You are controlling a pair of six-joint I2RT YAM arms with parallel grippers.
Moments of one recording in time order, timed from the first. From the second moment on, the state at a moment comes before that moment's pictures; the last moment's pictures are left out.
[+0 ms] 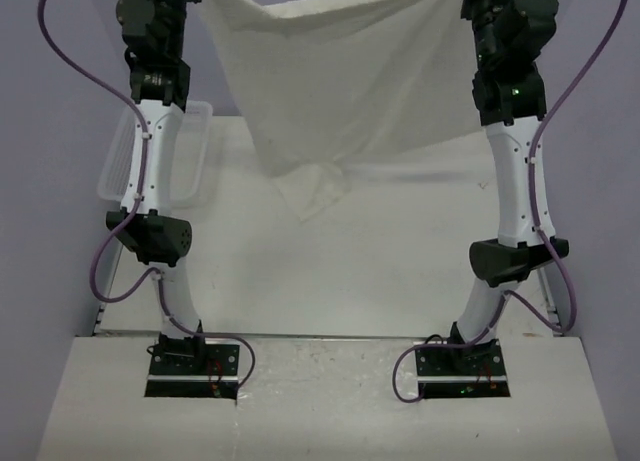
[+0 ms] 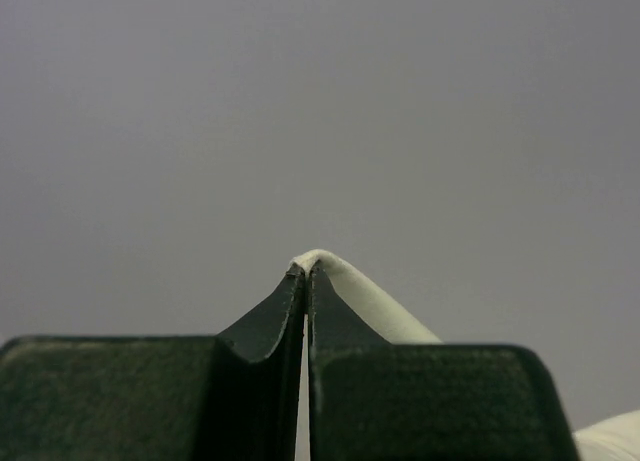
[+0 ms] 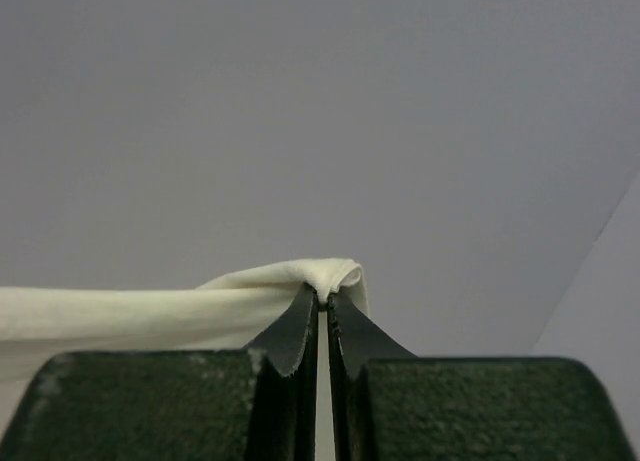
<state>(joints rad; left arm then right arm) -0.12 2.05 2.49 0.11 0.00 0.16 0.20 1.88 2.49 -0.27 0.17 -0.28</state>
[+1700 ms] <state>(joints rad) -0.49 1.00 0.91 -0.54 -0.12 -0.56 0.19 1.26 0.93 -0.72 0.25 0.54</state>
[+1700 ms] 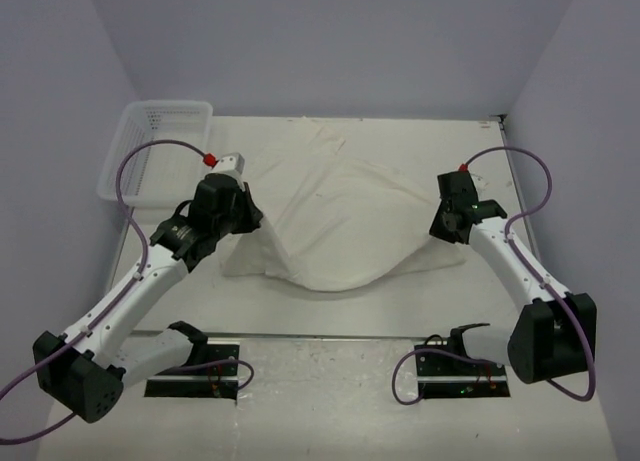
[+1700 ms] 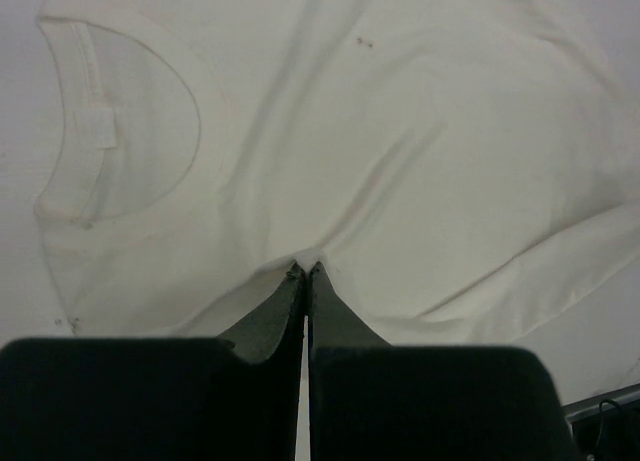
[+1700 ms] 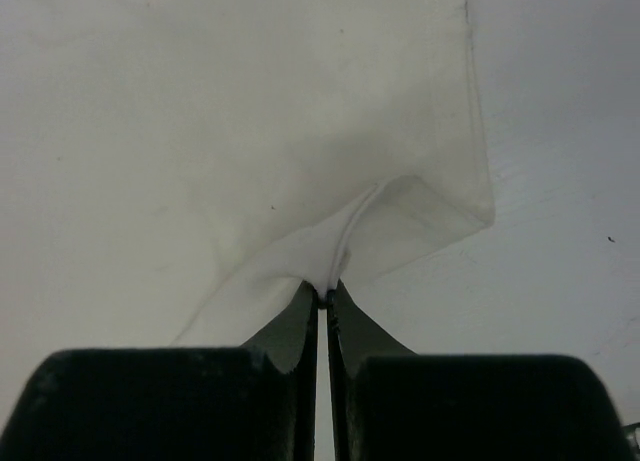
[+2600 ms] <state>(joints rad) -0.49 1.62 1.36 -0.51 -0.09 -0.38 0.18 1.06 0.88 -0.91 0.48 0.74</state>
